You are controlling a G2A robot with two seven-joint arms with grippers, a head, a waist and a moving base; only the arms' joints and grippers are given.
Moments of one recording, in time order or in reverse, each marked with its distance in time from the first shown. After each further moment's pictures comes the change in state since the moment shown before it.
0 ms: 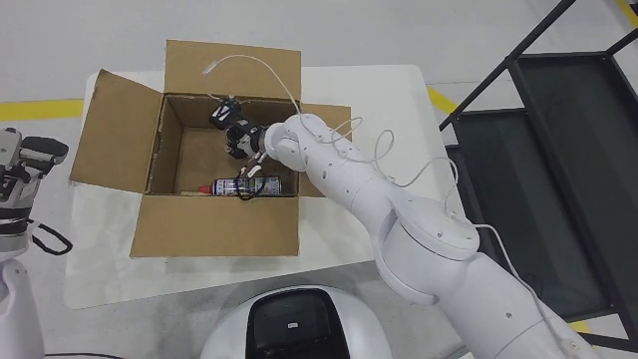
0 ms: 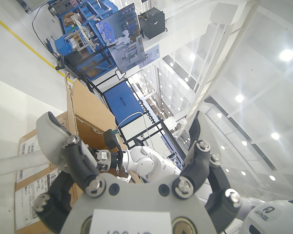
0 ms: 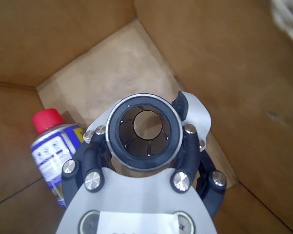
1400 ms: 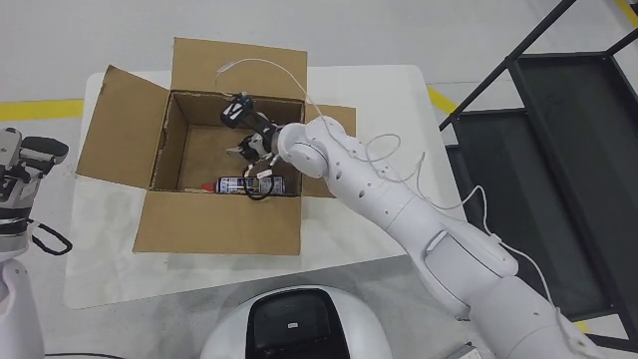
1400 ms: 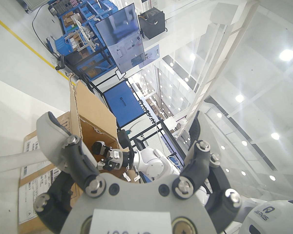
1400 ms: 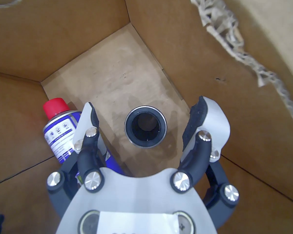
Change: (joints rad) left arm 0.000 0.000 0.000 0.000 0.000 0.000 0.000; right arm -0.263 0.273 0.296 -0.726 -0.267 0.164 0.278
